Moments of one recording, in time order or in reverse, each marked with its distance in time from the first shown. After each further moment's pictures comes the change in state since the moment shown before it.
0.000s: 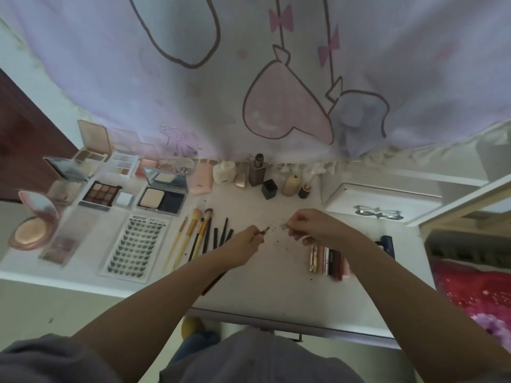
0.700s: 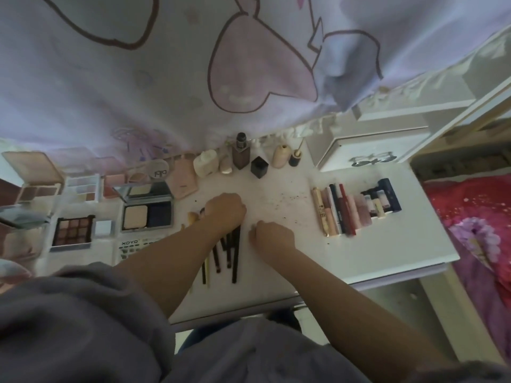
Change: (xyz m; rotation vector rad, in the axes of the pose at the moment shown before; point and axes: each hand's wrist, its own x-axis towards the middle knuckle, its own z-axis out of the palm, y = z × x) left_hand 0.066 -0.011 -0.057 0.911 0.088 -0.022; right_hand 0.052 0.025 0.150 -0.761 0.406 0.147
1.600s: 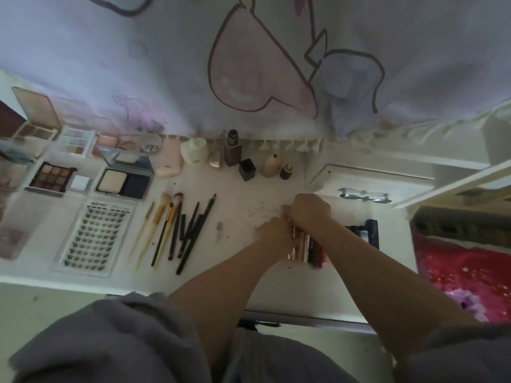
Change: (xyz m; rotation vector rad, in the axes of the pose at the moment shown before) left_hand -0.004 0.170 0.051 -0.374 -0.042 -0.095; right_hand 0.073 0.123 -0.098 -0.242 0.033 -0.023
